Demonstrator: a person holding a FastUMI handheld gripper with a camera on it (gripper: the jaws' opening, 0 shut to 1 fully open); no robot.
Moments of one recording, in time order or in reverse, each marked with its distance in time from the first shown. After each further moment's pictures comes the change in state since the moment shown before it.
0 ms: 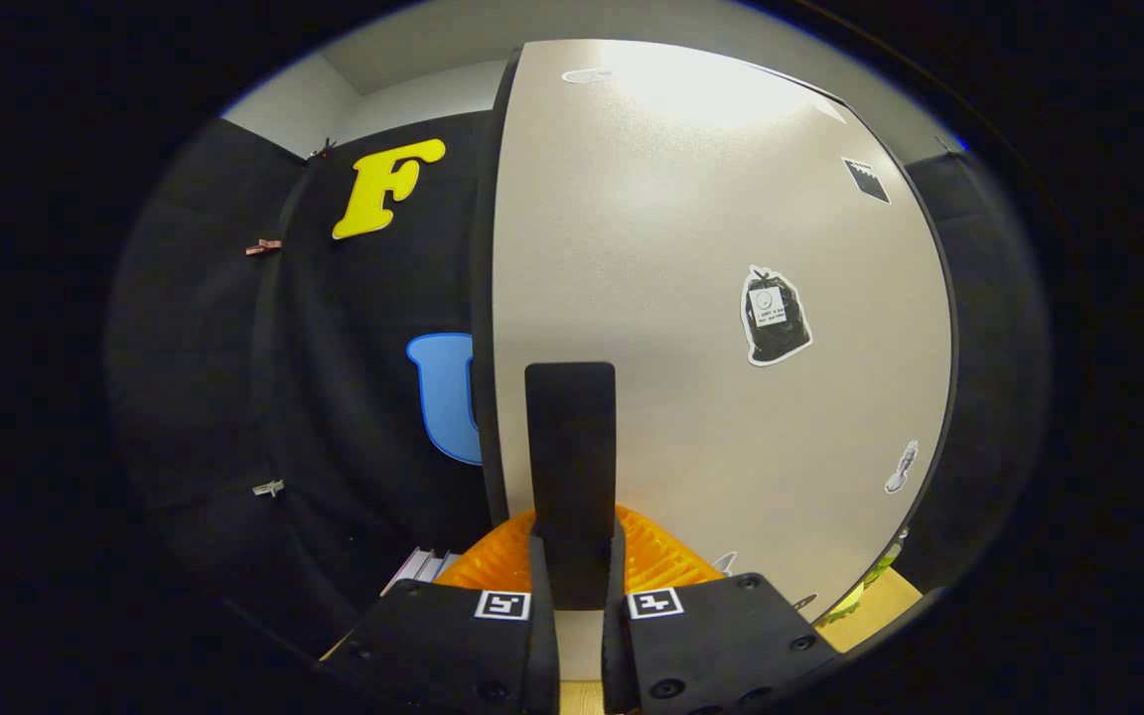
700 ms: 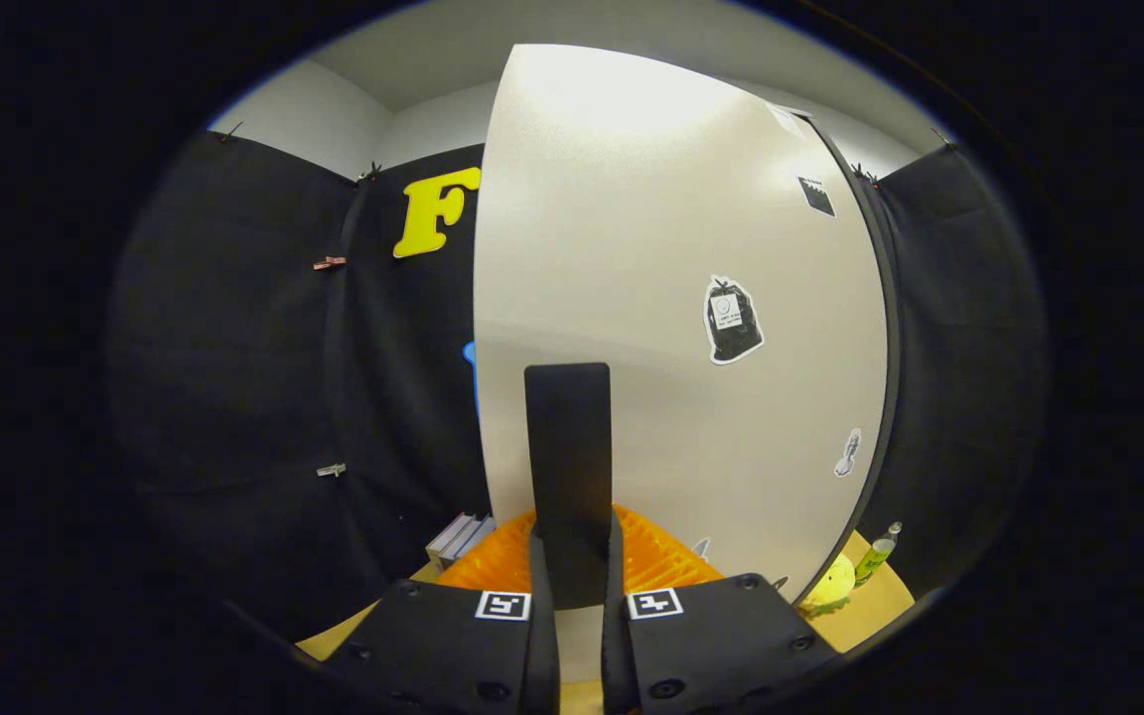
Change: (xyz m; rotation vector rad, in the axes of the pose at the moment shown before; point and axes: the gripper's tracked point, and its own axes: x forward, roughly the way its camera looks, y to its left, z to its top) arm -0.102 -0.030 0.003 -0.003 -0.002 0.169
